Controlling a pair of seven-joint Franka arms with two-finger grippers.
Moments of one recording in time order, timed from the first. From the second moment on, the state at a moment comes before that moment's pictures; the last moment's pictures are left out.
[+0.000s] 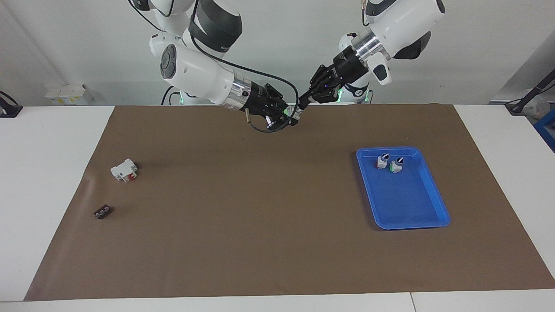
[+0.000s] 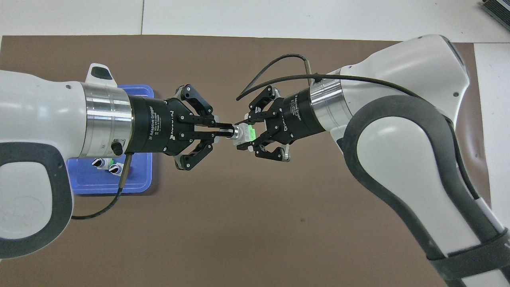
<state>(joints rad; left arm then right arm) -0.08 -0.07 -0.32 -1.73 -0.79 1.98 -1.70 0.16 0.22 0.25 -1.56 0.85 1.87 1.70</state>
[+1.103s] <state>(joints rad) -0.09 -0.07 -0.35 -1.73 -0.81 1.98 -1.72 0.18 0.20 0.26 -1.55 0.84 1.89 1.68</state>
